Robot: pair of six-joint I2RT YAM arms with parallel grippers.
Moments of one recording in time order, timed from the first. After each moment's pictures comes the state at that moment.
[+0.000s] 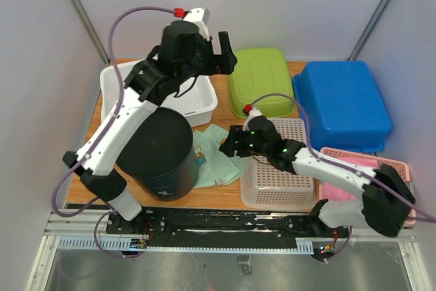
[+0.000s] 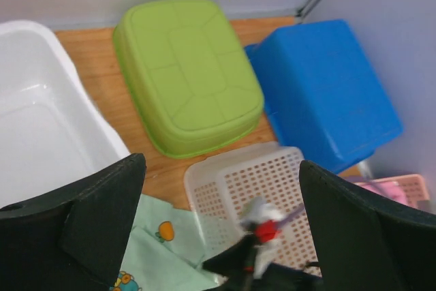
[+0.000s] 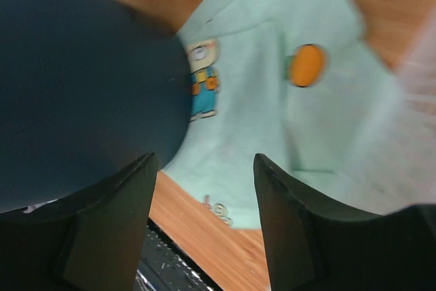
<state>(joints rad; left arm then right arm) -0.71 1.66 2.07 -0.78 -0.25 -0.43 0.78 1.20 0.74 -0.09 -0.01 0.65</state>
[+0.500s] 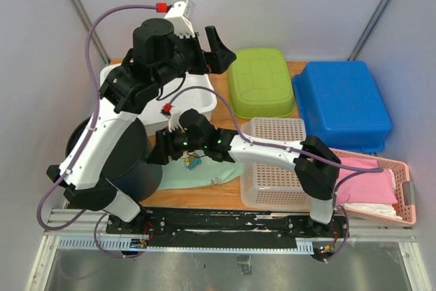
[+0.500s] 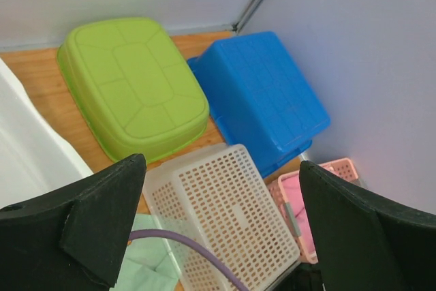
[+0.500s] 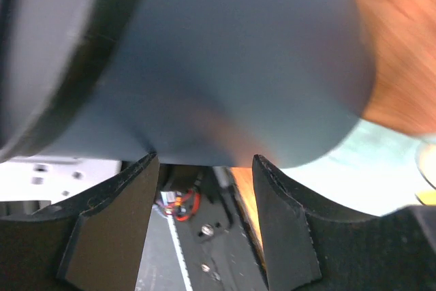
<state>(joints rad) -0.71 1.50 2.12 -0.76 -0.07 -0.48 1.12 1.83 1.37 0.10 -0.31 0.64</state>
